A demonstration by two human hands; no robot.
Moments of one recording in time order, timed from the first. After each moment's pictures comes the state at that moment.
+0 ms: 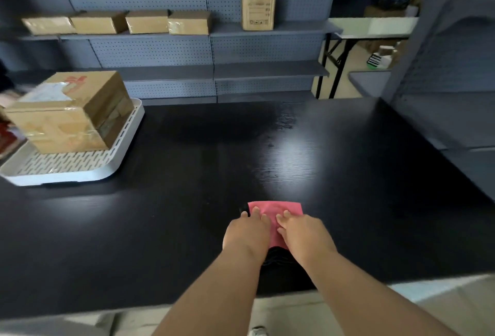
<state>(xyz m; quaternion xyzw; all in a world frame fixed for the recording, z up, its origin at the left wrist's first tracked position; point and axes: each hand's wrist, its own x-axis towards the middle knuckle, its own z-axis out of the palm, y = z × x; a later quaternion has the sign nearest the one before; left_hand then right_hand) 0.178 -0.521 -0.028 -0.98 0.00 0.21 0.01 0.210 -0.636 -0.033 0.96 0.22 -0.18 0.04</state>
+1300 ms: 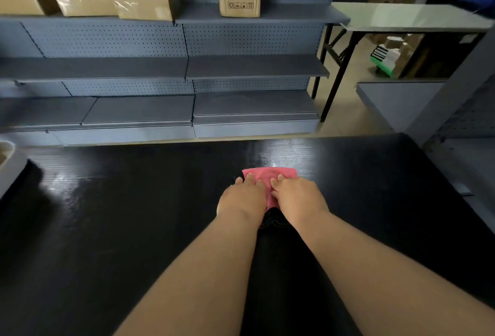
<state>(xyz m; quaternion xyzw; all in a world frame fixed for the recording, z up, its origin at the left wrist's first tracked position) 0.541 -0.517 -0.041 -0.98 -0.03 0.18 -0.05 0.575 -0.622 -0.045 0.97 0.22 -0.11 0.06</state>
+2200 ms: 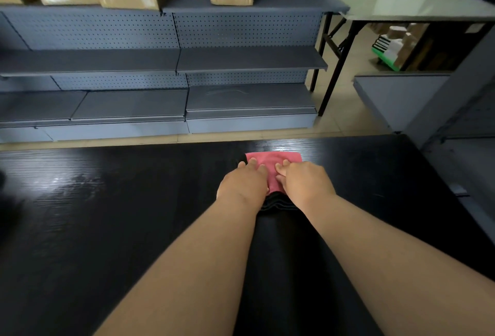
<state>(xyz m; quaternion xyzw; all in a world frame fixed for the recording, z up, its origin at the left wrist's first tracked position) 0.590 -0.540 -0.041 -0.98 -0.01 0.17 -0.05 0.619 -0.656 -0.028 0.97 0.20 -0.12 0.07</state>
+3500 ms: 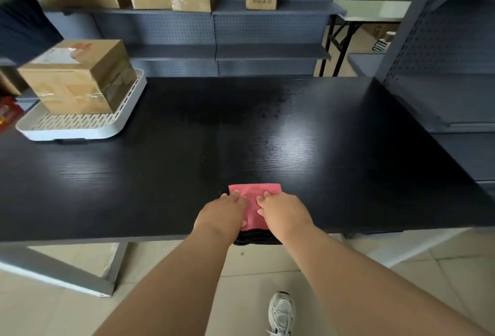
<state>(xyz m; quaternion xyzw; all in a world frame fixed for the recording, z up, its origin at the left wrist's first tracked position) 0.110 -0.521 -0.031 -0.98 -0.03 0.21 -0.02 0.158 -0.645 -0.031 0.94 0.30 -0.17 0.08</state>
